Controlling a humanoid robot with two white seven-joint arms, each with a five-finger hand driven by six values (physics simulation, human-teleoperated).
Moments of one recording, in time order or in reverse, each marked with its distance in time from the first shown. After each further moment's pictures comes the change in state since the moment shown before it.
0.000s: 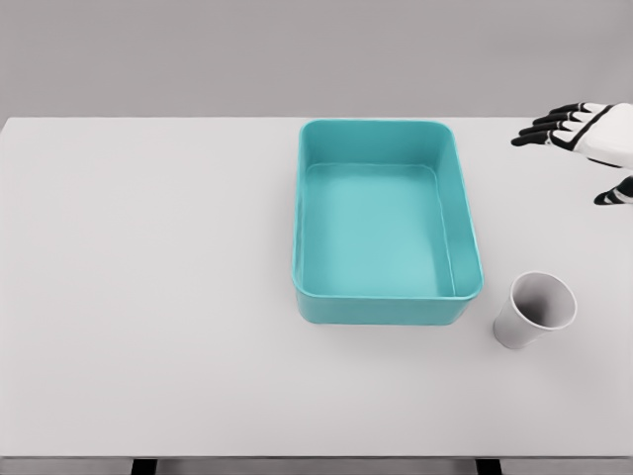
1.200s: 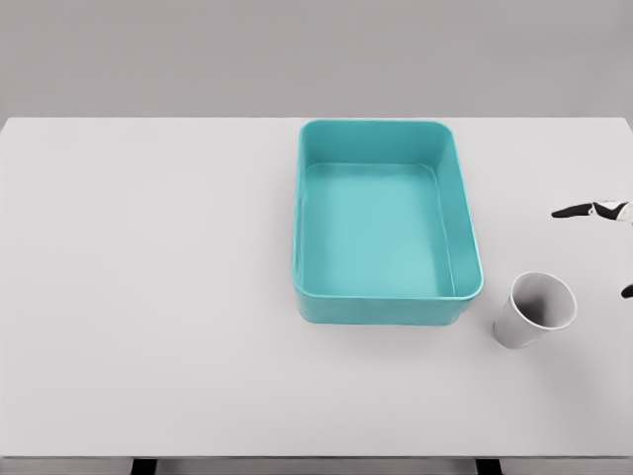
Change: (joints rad) left arm 0.000 0.000 0.000 0.000 0.000 0.000 0.000; right arm 0.013 -0.231 0.408 0.230 -0.572 -0.051 0.000
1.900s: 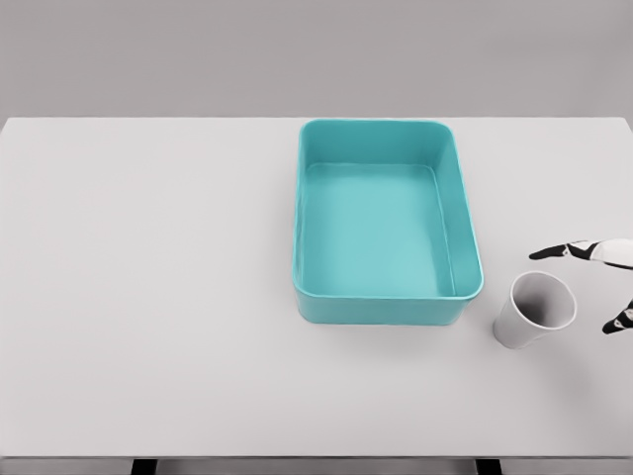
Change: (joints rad) left arm 0.000 0.000 0.000 0.000 0.000 0.000 0.000; right arm -0.003 0.028 0.097 -0.003 0.029 -0.037 0.000
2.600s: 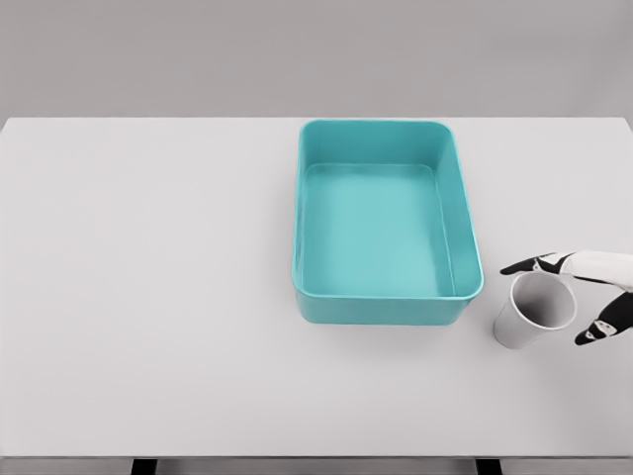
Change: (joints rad) left arm 0.000 0.000 0.000 0.000 0.000 0.000 0.000; right arm 0.000 0.044 0.022 -0.048 0.028 0.000 0.000
